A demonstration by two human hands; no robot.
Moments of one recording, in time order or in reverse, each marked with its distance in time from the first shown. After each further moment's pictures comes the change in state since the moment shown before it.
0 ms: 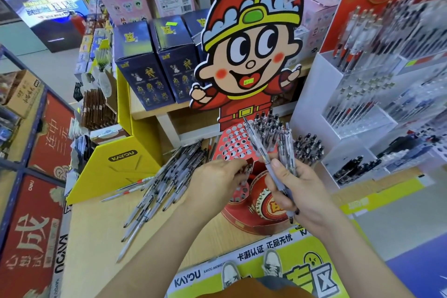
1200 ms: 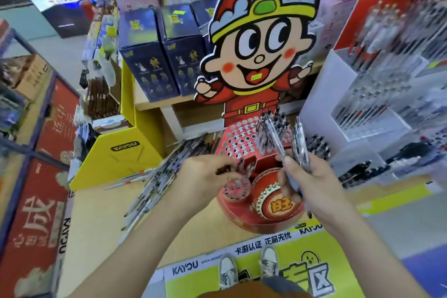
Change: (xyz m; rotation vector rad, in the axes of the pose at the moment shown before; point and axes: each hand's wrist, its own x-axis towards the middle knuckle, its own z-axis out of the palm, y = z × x) left_hand -0.006 -0.003 -0.027 -0.298 0.024 -0.139; right_hand 0.003 -0.015 -0.012 -0.308 0.093 -0.048
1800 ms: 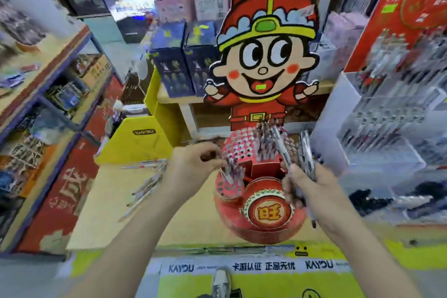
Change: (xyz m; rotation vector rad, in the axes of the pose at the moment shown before) left_hand -0.004 0.031 0.008 0.036 0.330 -0.405; right_hand 0.007 0.001 -0.053 -0.020 -0.197 -0.065
